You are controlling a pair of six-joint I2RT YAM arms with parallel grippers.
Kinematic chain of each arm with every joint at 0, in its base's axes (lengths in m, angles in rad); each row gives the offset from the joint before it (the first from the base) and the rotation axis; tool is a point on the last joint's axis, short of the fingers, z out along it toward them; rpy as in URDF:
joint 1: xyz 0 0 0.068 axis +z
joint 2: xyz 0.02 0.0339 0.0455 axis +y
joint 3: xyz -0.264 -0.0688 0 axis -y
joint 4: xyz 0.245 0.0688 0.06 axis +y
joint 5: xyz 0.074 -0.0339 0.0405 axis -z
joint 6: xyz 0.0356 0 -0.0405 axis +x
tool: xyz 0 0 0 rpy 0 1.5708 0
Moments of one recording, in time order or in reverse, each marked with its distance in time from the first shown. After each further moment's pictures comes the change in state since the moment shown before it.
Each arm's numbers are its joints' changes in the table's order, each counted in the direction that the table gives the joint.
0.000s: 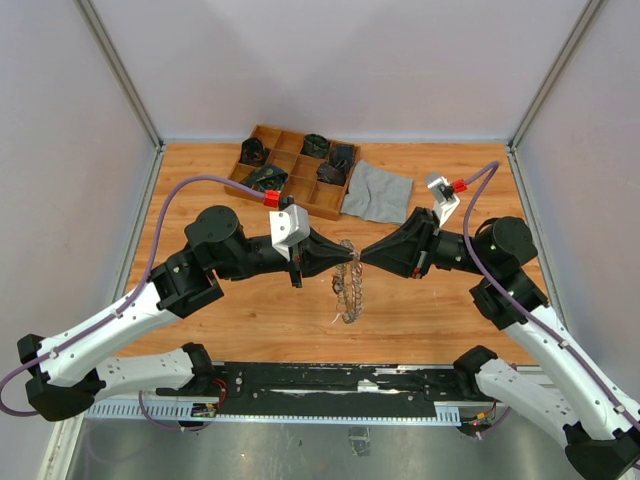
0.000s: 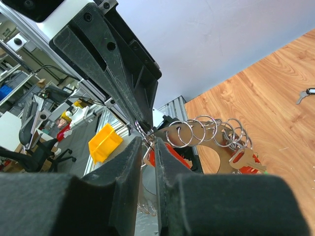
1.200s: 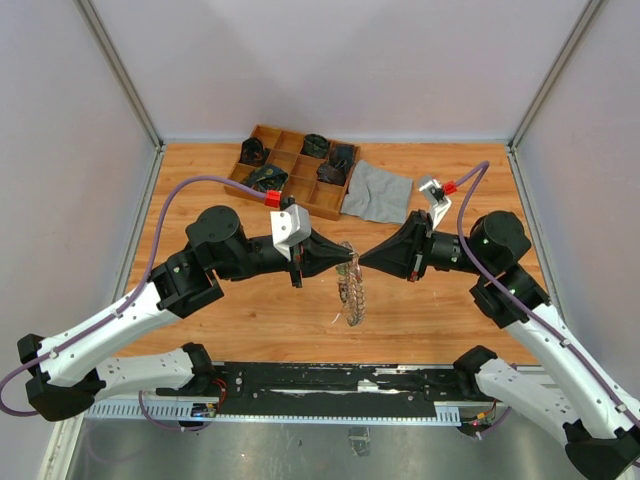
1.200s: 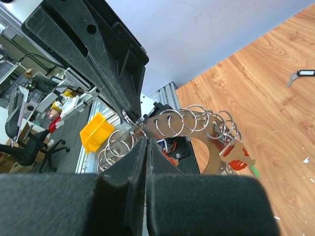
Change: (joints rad) left arm 0.000 0.000 0.000 0.009 -0.008 0.001; right arm 0.008 0.013 0.031 0.140 -0.005 -0.099
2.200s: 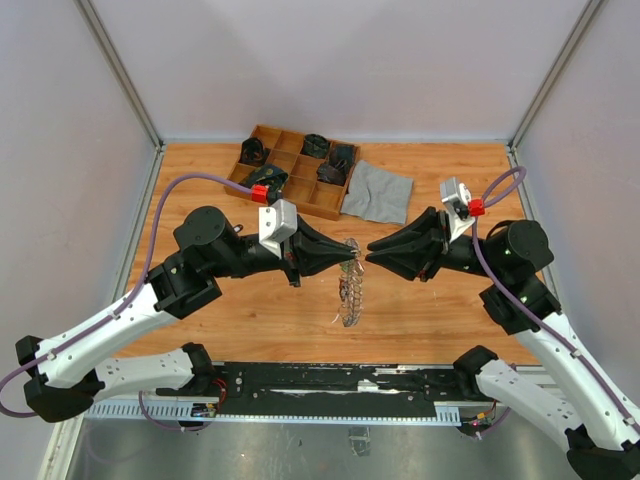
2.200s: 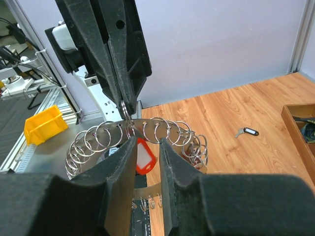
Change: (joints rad) left arm 0.000 -0.011 0.000 -0.110 0.043 -0.074; right arm 0.000 -0.048 0.025 -0.081 -0.006 -0.283
